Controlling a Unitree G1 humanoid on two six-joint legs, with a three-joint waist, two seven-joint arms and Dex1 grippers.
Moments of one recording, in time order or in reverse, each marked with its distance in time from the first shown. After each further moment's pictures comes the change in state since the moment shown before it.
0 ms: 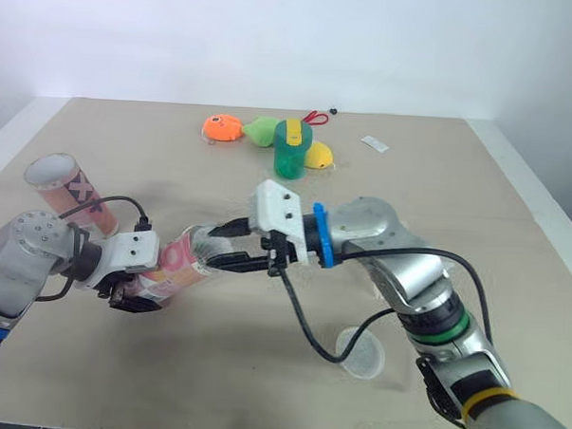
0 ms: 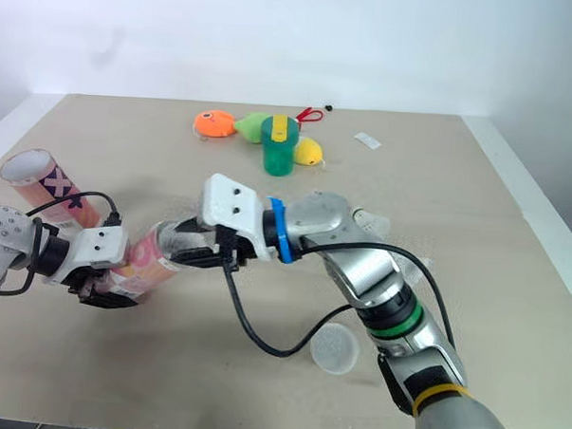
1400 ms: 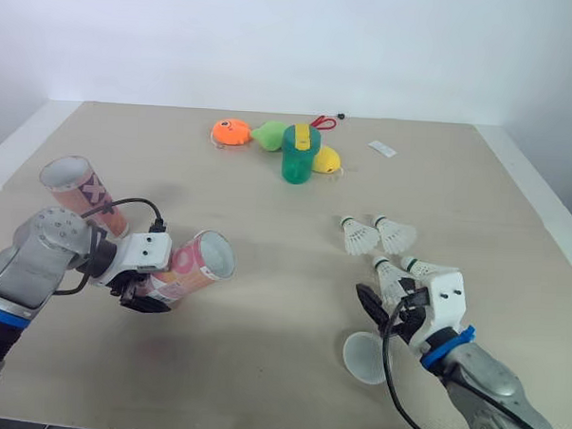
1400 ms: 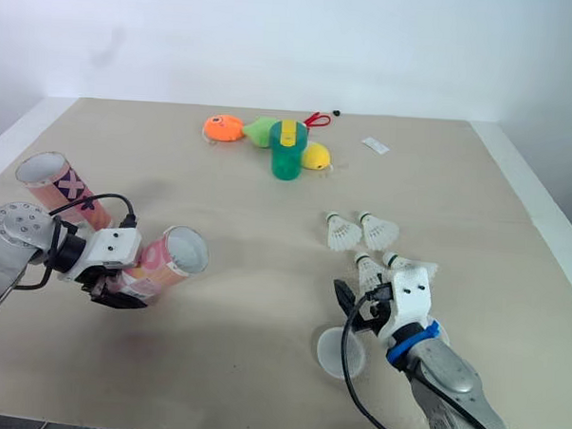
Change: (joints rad) left arm -0.073 -0.058 -0.059 0.071 0.029 -0.064 -0.059; right arm 0.912 0.038 -0.503 -0.296 -0.009 0.022 -0.669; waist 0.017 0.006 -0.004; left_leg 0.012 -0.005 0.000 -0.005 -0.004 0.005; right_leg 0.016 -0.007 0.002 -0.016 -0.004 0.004
